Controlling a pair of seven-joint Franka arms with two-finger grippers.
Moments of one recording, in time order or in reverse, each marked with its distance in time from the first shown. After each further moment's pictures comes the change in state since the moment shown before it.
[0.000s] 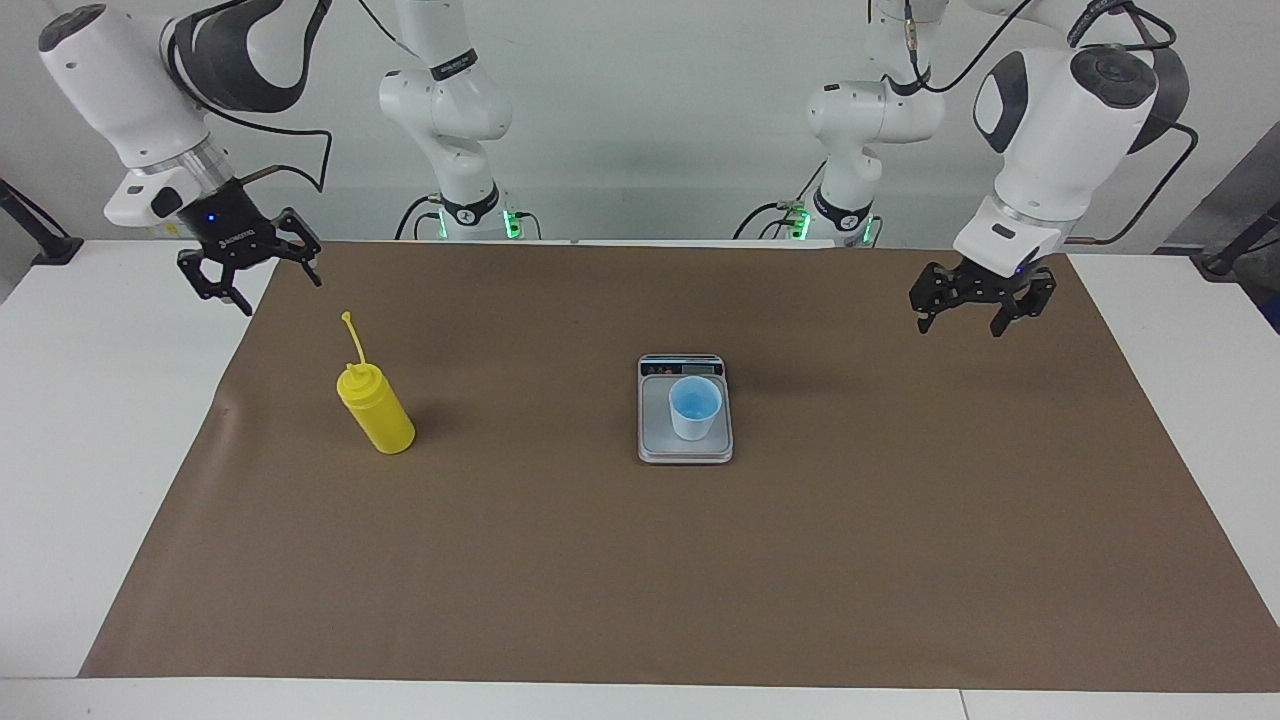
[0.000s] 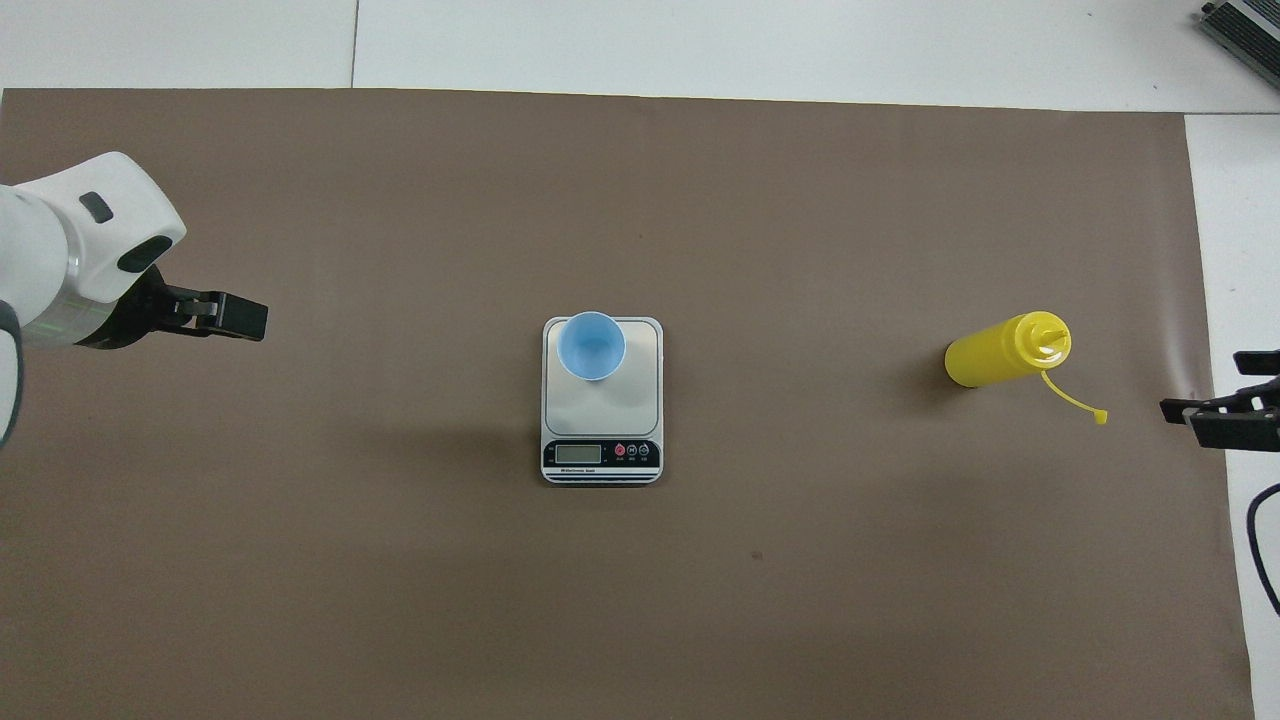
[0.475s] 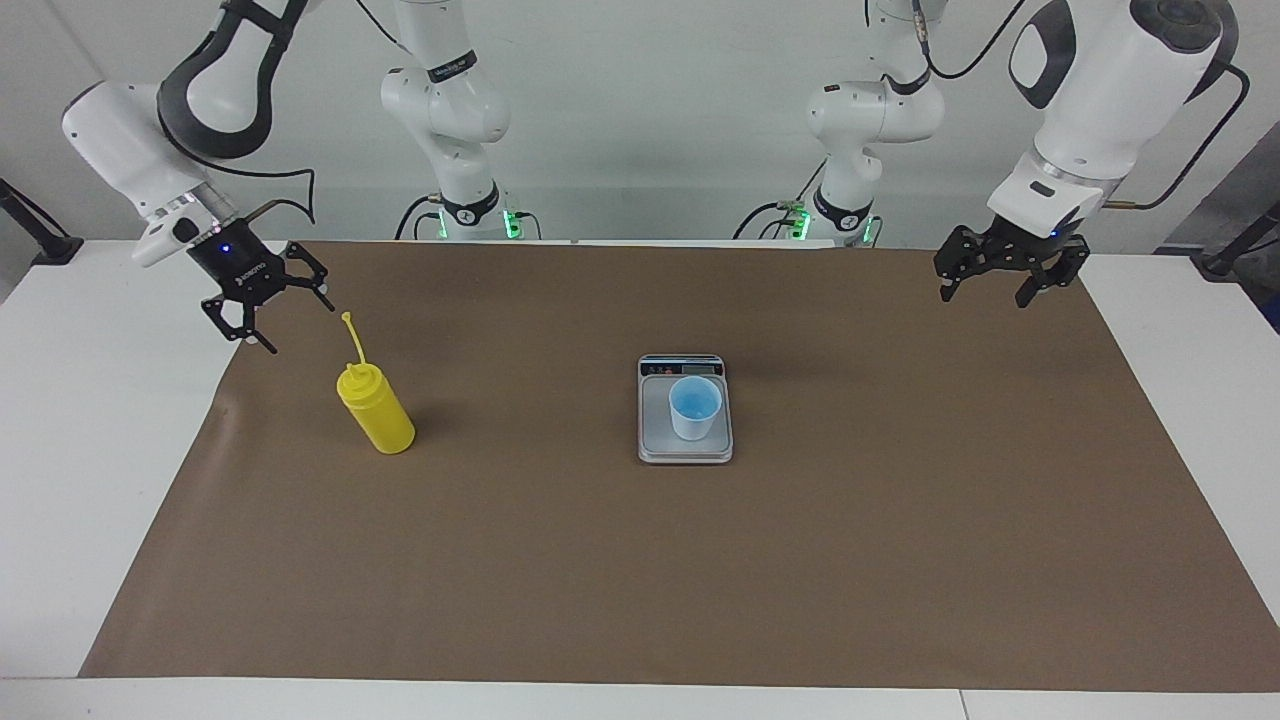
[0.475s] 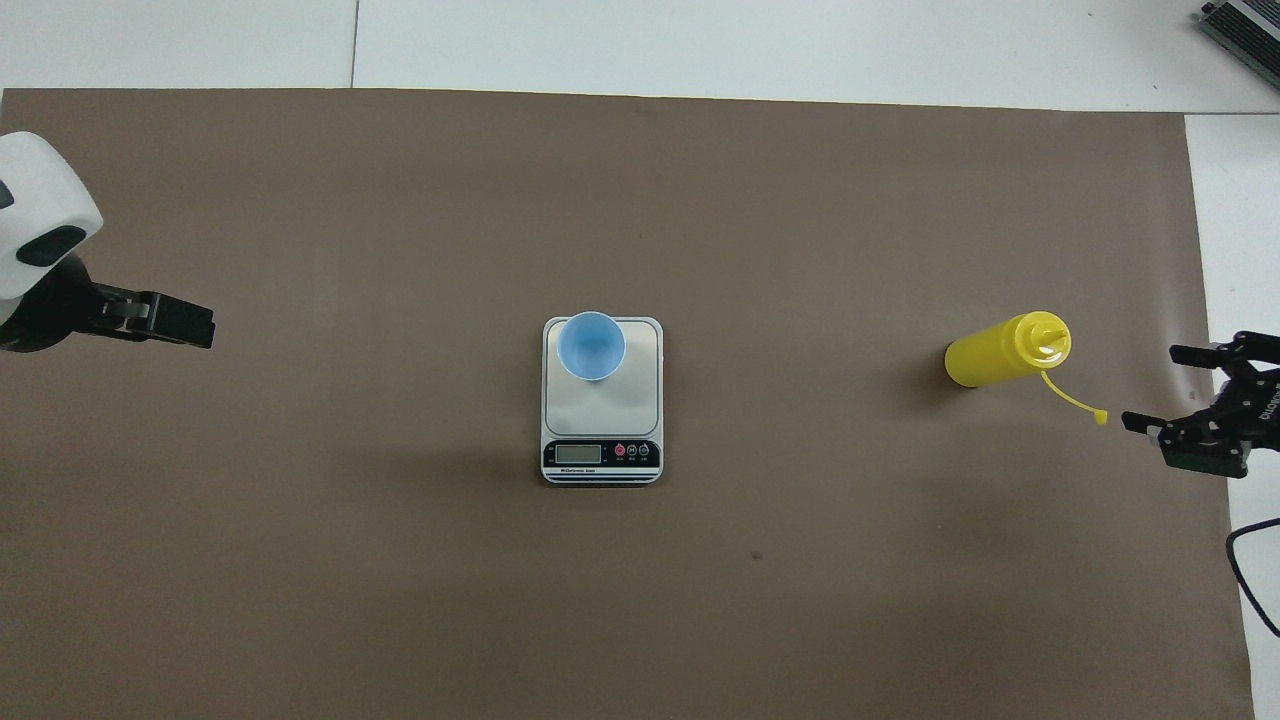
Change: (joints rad) left arm 0.026 -0.008 0.011 0.101 -0.037 -0.124 0.071; right arm -0.105 0.088 -0.002 -0.128 0.397 0.091 -0.653
